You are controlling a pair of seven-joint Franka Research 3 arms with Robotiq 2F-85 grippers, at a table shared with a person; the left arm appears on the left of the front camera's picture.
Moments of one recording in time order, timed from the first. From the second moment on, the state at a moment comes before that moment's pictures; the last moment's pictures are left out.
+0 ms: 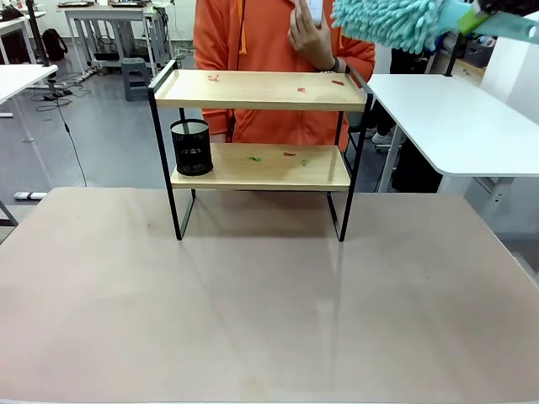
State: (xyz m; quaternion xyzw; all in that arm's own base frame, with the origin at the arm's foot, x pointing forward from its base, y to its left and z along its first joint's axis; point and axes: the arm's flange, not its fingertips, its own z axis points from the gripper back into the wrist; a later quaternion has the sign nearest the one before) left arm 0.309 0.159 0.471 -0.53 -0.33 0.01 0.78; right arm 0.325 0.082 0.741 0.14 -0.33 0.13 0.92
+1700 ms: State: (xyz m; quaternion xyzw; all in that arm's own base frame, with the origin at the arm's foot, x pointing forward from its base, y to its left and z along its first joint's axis) left arm 0.308 0.159 0.471 -0.53 -0.33 0.01 0.78; right arm 0.372 0.188 0.638 0.11 -0.32 0.02 0.94
